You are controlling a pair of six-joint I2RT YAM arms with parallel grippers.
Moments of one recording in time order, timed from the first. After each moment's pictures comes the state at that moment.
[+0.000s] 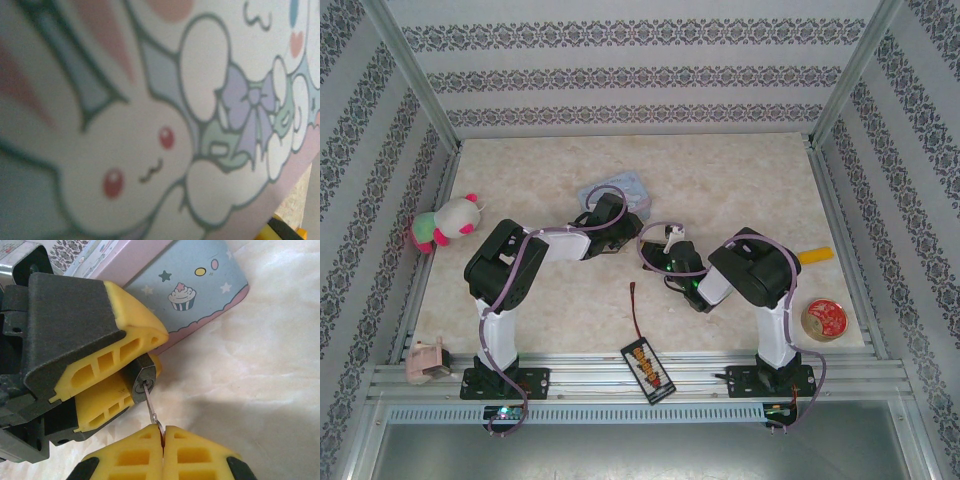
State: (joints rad) left arm -0.55 1.96 1.09 0.14 0.10 -1.17; right arm 0.66 2.02 0.56 1.13 -0.02 0.79
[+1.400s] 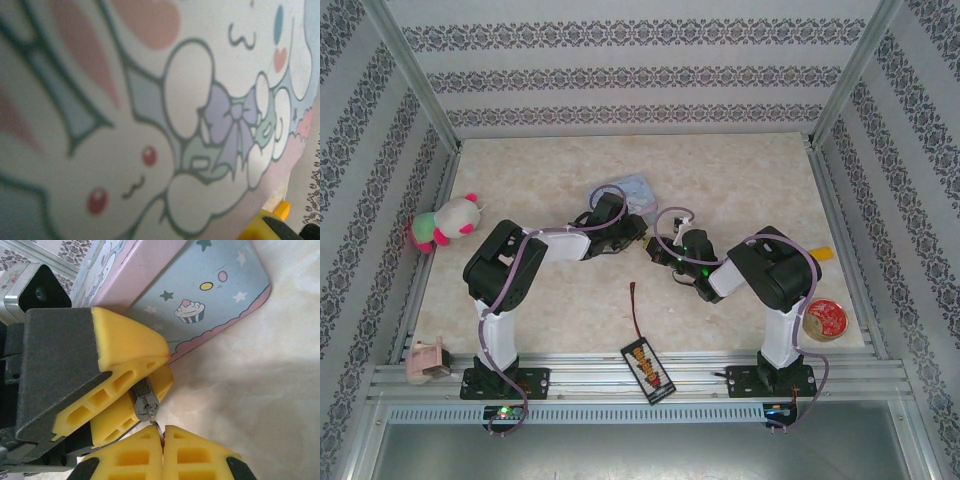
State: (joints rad) left arm -0.55 1.96 1.09 0.15 0.19 -1.16; right arm 0.54 1.92 0.56 0.99 -0.26 0.92
